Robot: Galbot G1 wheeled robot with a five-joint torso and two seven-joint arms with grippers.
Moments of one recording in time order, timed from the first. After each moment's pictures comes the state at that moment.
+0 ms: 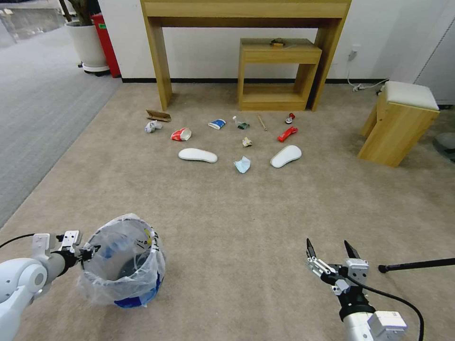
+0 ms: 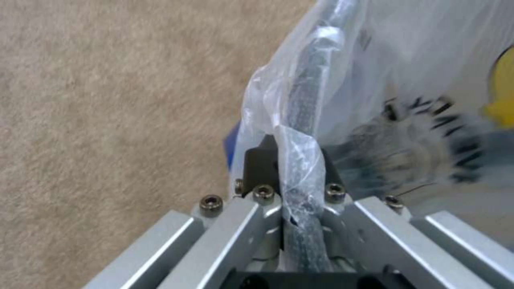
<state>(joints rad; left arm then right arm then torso) 1.44 -0.77 -0.78 -1.76 -0.89 0.74 0.01 -1.88 1.42 0.59 2.30 0.20 0.00 0.09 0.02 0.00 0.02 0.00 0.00</state>
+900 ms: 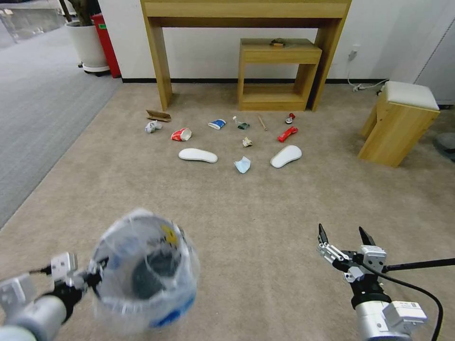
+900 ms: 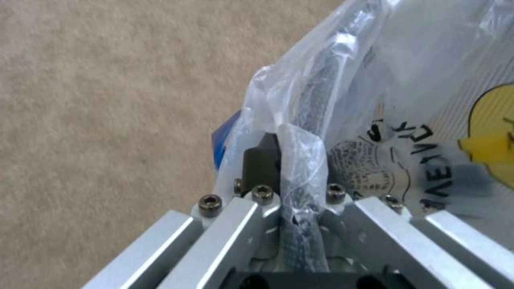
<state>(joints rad) 1.90 -1.25 -1.01 -2.45 -0.98 0.74 -0.26 -1.85 1.41 0.63 2.37 0.21 -0.03 0.11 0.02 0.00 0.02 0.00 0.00</state>
